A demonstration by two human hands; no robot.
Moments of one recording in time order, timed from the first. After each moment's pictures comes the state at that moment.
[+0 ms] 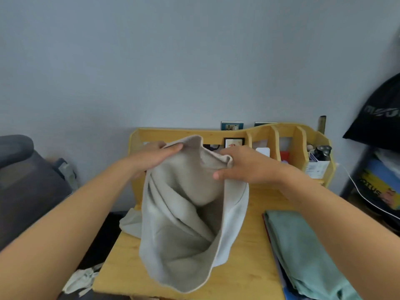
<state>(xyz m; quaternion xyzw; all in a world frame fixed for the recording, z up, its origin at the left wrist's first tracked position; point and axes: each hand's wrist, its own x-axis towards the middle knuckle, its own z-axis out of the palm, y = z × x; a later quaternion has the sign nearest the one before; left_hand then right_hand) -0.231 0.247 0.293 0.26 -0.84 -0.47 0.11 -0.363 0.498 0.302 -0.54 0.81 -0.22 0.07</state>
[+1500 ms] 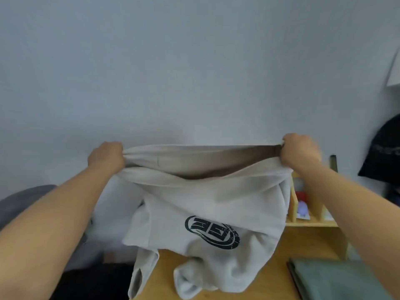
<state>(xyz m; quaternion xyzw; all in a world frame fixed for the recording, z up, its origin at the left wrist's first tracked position) -0.186 0.097 0.415 0.44 -0.87 0.03 0.21 -0.447 0.509 0.404 -0.18 0.94 -0.19 -0.23</state>
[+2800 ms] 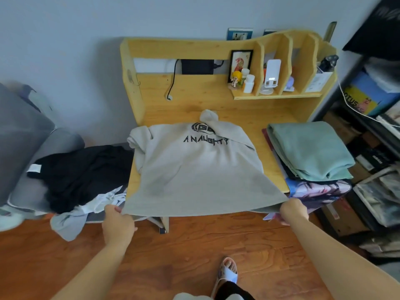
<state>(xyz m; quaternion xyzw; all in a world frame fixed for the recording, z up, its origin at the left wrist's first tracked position) 0.053 0.186 -0.051 0.56 -0.71 -0.41 0.11 -0.194 0.584 -0.045 0.30 0.88 -0.33 0.17</state>
